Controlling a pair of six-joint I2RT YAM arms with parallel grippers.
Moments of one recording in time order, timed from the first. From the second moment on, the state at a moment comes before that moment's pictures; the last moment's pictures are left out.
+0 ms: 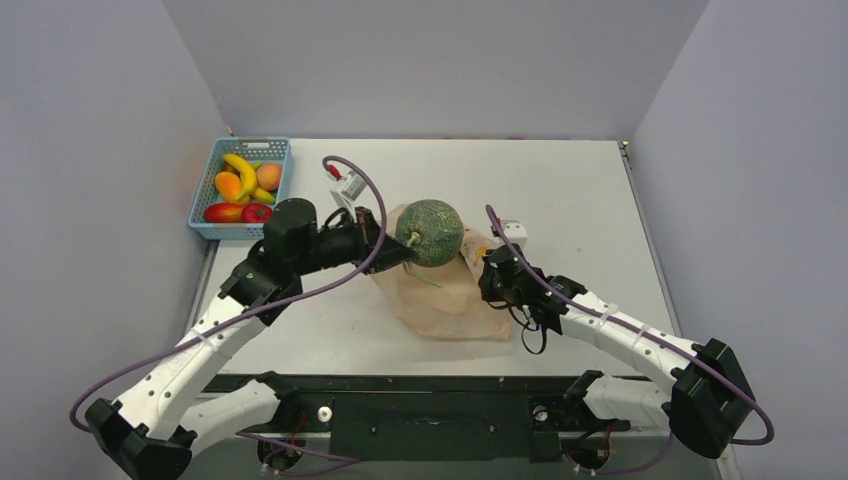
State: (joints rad) left arm -0.65 1.00 1.03 -0.27 0.49 -0.66; right arm 0.73 1.14 0.70 -0.32 0.24 0.55
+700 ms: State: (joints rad) left arm 0.11 0.90 1.03 -0.17 0.58 -0.85; right arm 0.72 1.14 0.70 -0.32 0.22 0.53
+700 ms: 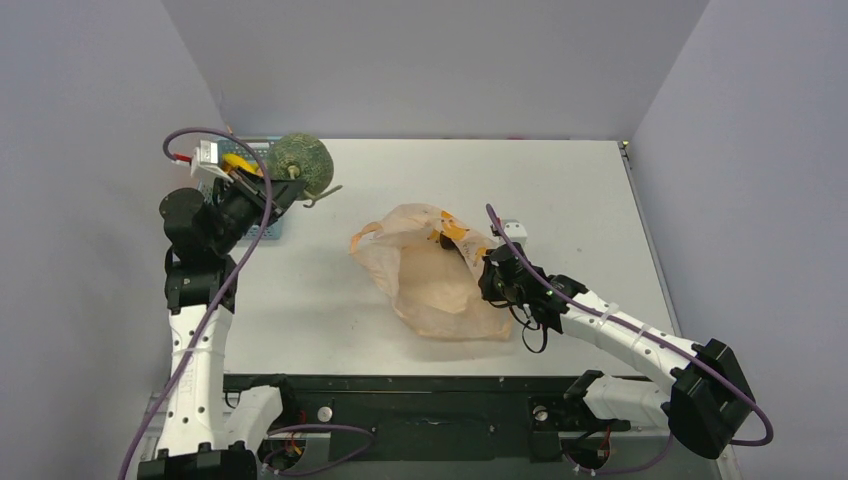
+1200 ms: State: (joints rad) left arm 0.30 1.22 0.97 0.15 0.32 -1.05; right arm 0.71 1.14 0.70 -0.30 0.19 0.53
